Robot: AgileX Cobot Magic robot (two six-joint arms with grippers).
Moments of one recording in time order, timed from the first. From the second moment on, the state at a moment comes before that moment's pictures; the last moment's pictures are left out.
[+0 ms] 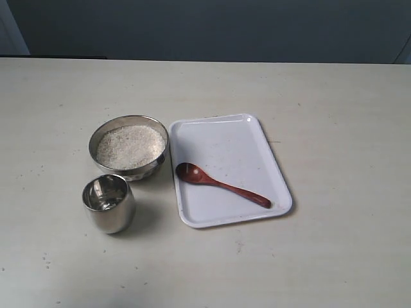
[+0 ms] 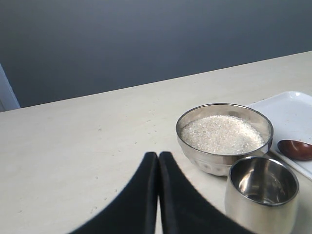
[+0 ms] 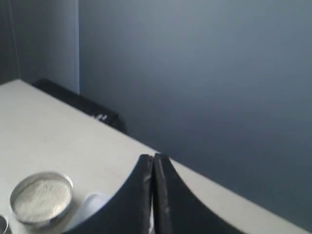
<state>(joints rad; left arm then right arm) -0.32 0.00 0.00 -0.18 0.22 0.27 0.83 0.78 -1.30 -0.32 0.83 0.11</state>
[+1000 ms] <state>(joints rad) -0.32 0.00 0.00 -0.18 0.22 0.27 -0.26 0.00 -0.35 0.11 0.51 0.11</state>
